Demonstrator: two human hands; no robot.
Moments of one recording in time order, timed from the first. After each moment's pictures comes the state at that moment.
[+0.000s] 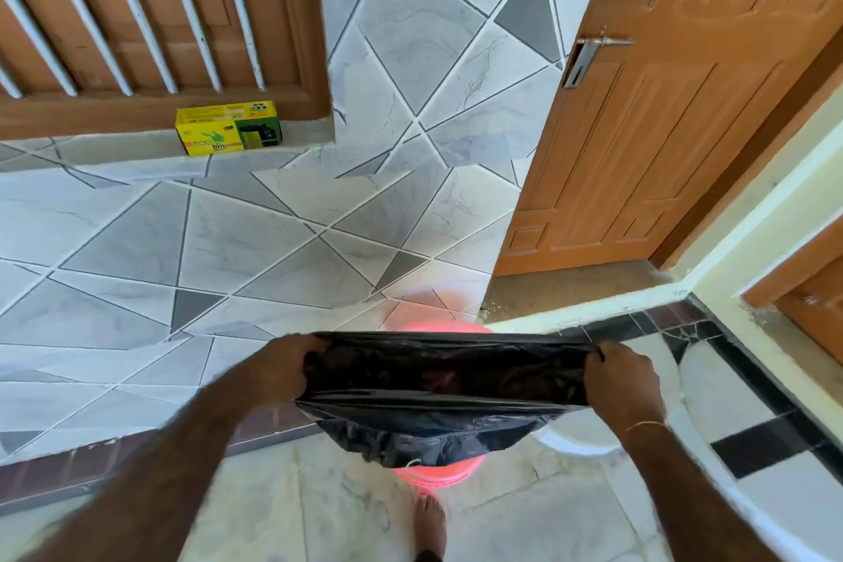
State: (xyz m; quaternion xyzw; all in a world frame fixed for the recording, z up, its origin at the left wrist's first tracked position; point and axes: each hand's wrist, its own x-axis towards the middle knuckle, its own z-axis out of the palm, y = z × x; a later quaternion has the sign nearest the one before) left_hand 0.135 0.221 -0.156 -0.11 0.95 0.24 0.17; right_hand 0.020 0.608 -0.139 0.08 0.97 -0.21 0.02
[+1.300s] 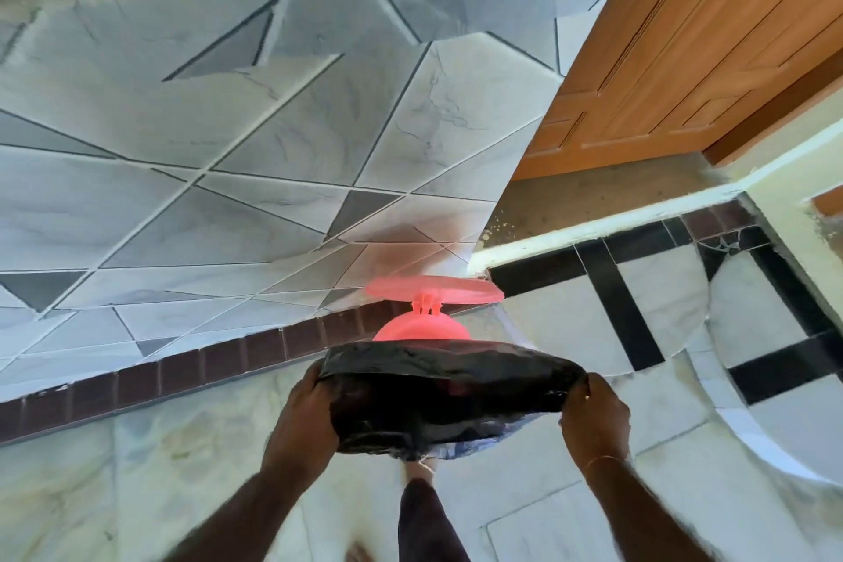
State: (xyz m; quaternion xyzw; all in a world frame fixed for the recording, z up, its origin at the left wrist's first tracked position) left_hand 0.051 0.293 -0.375 -0.23 0.91 0.30 0.18; right_hand -0.071 0.606 -0.355 0.24 0.92 -0.26 0.14
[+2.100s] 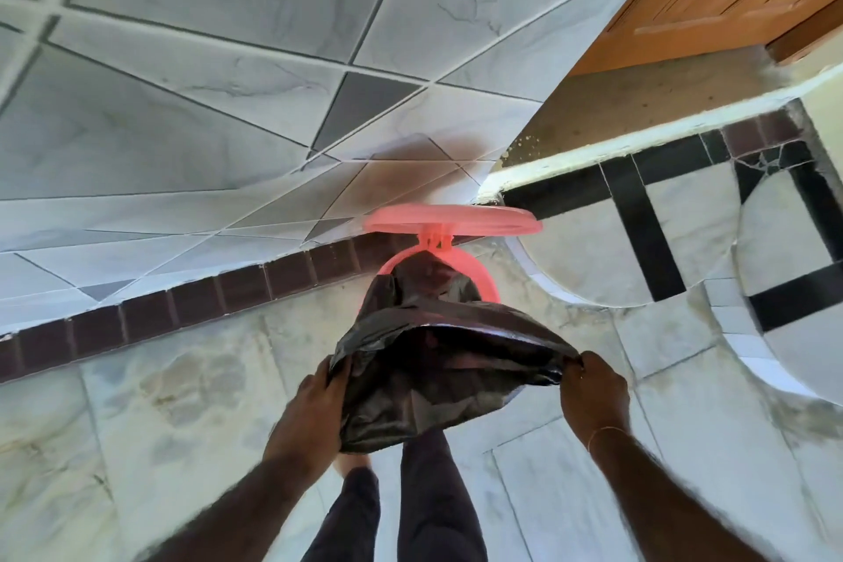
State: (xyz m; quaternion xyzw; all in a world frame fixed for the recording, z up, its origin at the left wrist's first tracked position) left_hand 0.087 0.280 -0.496 -0.16 0.90 0.26 0.31; right_hand -0.053 0.585 -0.455 0.26 0.91 -0.17 0.26
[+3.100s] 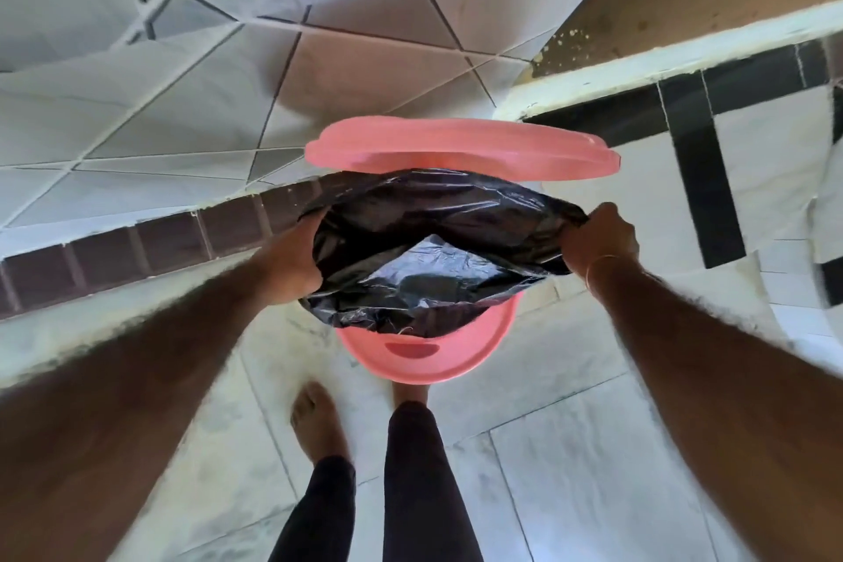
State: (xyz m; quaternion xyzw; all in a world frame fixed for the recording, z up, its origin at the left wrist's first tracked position) left_hand -0.073 0.241 -0.646 -0.20 0.86 0.34 0.32; right_hand -0.211 0.563 -0.626 0.25 0.93 -0.08 0.26
